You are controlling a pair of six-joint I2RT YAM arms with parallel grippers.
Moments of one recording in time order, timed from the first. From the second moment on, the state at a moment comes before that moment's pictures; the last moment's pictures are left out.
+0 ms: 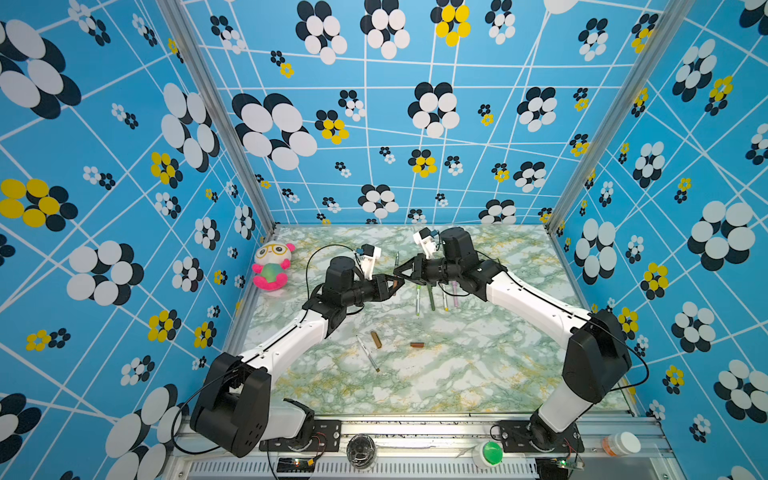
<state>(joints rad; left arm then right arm) -0.41 1.35 0.82 0.20 0.64 -0.65 0.62 1.69 1.37 -0.18 -0.58 0.79</state>
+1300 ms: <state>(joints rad) -0.33 0.70 0.65 -0.26 -0.22 -0.55 1.01 1.96 1.62 -0.67 -0.07 0.27</state>
